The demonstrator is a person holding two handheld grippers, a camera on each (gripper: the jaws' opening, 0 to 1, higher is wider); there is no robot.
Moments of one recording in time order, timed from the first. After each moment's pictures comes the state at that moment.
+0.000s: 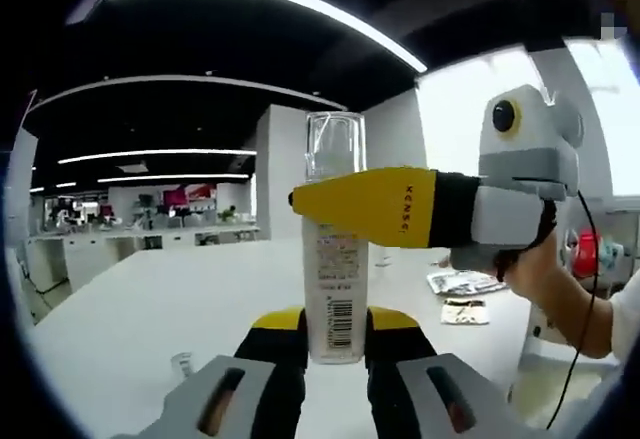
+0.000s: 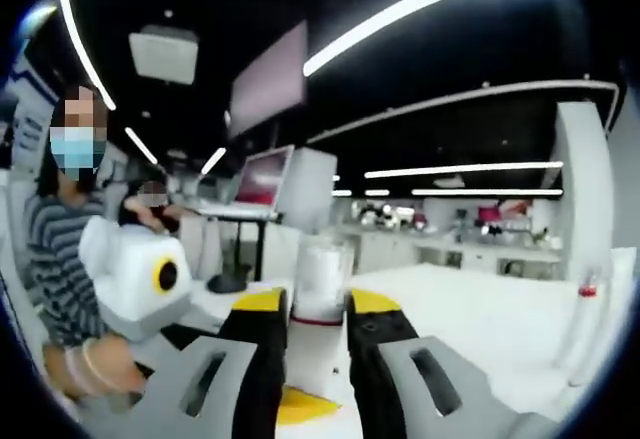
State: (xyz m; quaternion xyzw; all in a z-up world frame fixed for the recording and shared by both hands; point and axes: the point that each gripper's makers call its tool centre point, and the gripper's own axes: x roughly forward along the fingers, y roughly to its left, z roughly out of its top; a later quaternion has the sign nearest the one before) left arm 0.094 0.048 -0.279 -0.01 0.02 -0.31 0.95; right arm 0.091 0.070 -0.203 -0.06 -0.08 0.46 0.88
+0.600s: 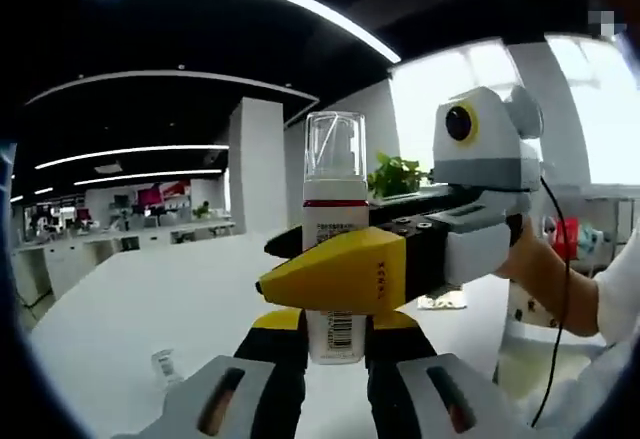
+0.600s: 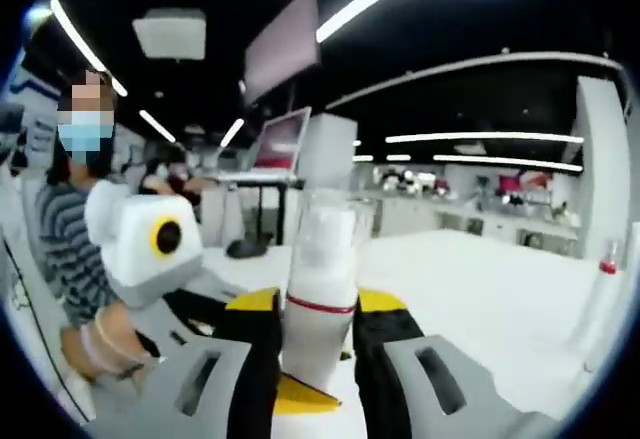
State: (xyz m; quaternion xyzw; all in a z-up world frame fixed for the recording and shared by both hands) left arm 0.083 0.034 -0.288 0.01 0.03 -0.36 0.93; right arm 0.086 0.073 -0.239 -0.05 0.00 0.51 0.86
